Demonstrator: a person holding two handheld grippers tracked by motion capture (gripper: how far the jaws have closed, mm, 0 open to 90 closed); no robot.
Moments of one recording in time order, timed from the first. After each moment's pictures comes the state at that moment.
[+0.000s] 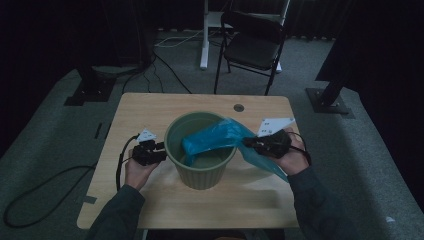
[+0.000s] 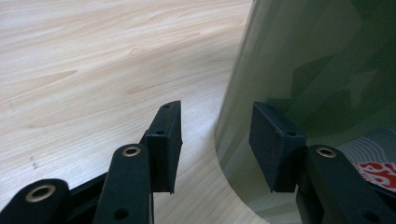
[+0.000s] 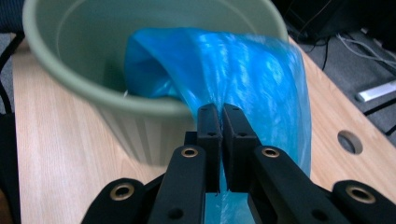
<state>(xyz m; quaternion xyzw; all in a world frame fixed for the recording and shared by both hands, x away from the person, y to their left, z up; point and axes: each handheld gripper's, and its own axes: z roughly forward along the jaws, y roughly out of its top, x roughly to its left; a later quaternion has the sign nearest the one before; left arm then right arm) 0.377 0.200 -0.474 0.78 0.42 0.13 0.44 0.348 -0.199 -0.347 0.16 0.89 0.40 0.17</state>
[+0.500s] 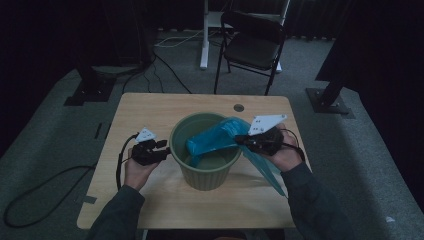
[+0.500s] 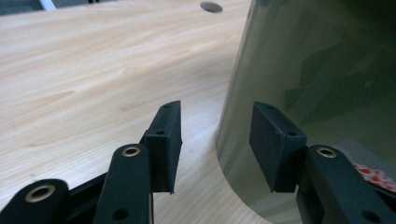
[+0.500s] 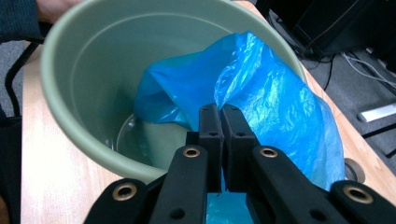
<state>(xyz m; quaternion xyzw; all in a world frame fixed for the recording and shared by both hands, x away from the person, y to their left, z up) 0.366 0.203 -0.453 0.78 0.41 0.15 0.45 0.347 -0.179 -0.334 0.13 0.89 0.40 0.18</state>
